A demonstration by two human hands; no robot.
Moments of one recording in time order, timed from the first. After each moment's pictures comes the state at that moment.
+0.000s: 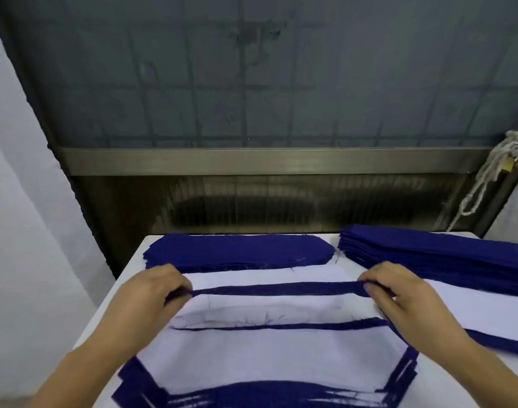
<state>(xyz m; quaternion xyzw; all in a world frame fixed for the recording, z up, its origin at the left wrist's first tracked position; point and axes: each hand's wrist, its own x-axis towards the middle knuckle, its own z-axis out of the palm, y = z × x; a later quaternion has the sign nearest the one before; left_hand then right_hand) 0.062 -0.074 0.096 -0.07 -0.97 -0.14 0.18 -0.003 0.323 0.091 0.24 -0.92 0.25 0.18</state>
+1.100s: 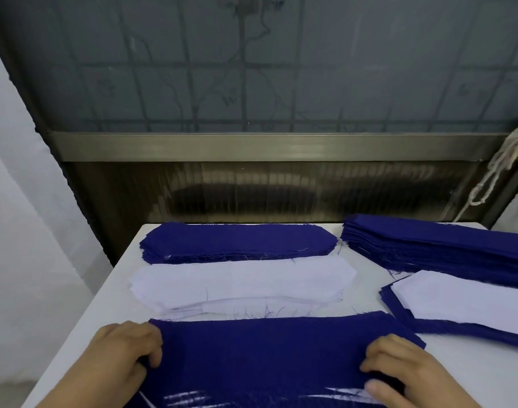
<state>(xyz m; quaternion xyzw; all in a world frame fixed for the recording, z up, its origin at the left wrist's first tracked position) 0.103 -0.114 0.033 -0.14 -0.98 -0.11 0.05 0.045 0.336 0.029 0.37 -0.90 0.21 0.10</state>
